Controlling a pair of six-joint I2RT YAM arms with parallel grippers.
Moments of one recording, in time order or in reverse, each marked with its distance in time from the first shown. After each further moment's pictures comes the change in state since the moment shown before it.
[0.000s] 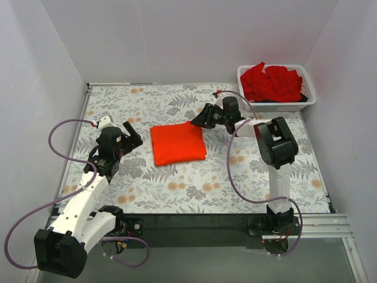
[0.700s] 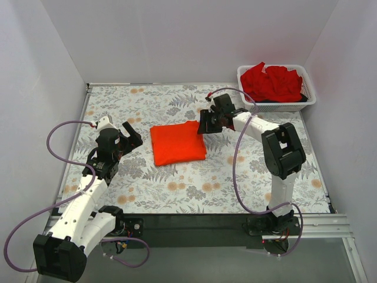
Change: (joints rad) left arm 0.000 -0.042 -0.011 0.014 0.026 0.003; right arm 0.079 -0.212 0.085 -0.731 0.385 -0.460
